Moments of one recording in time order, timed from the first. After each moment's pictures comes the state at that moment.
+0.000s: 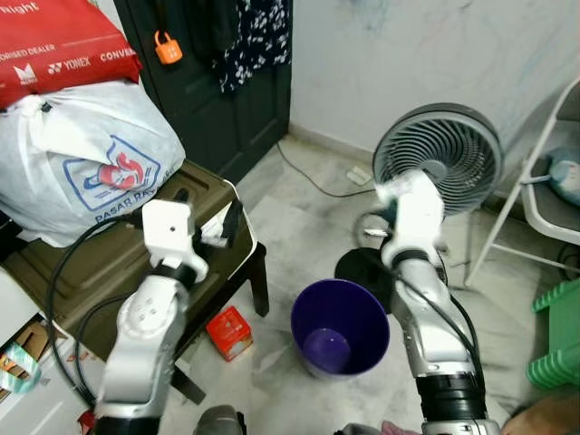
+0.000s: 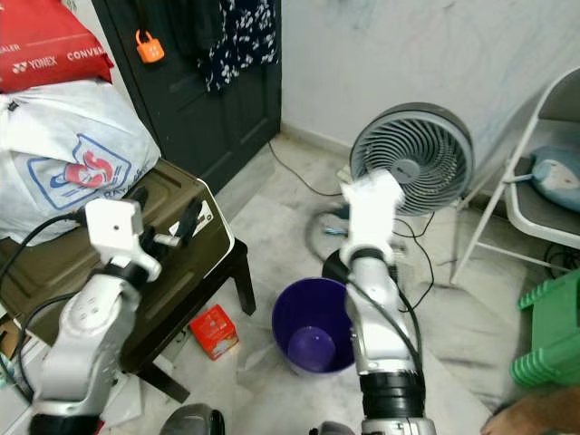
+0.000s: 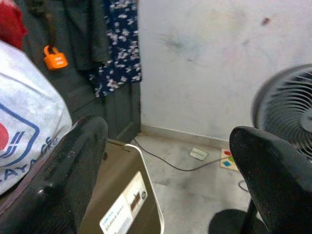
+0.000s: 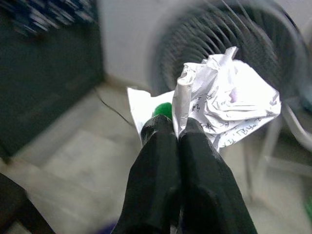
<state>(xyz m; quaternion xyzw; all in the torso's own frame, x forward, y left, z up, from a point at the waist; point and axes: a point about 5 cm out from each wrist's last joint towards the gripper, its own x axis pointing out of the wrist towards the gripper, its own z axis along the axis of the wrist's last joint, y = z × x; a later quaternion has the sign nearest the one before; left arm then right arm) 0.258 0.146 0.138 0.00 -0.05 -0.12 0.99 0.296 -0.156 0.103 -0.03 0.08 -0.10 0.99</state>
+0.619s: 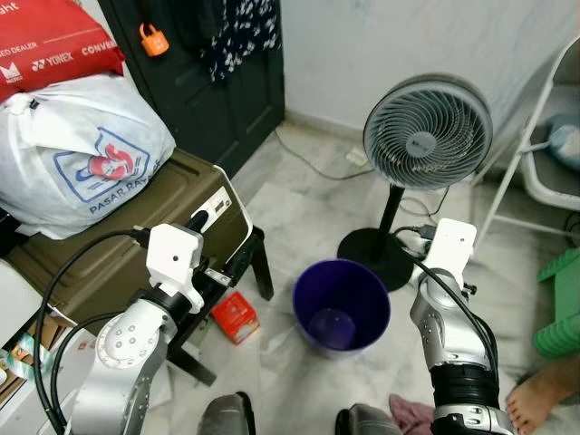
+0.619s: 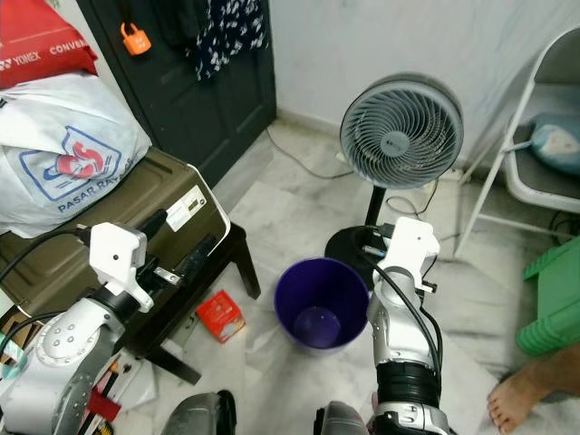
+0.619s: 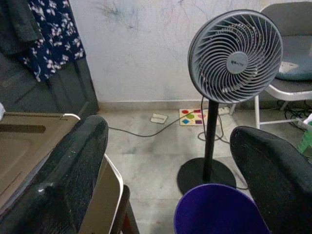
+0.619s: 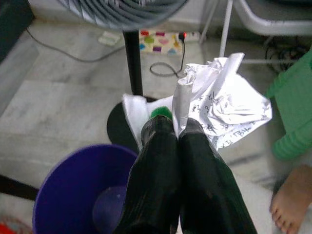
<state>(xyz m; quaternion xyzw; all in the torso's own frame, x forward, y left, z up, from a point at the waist) 0.228 0.146 0.138 0.03 -0.02 -0.23 0.97 0.296 -0.194 0.068 0.02 0.19 -0.21 0.96</state>
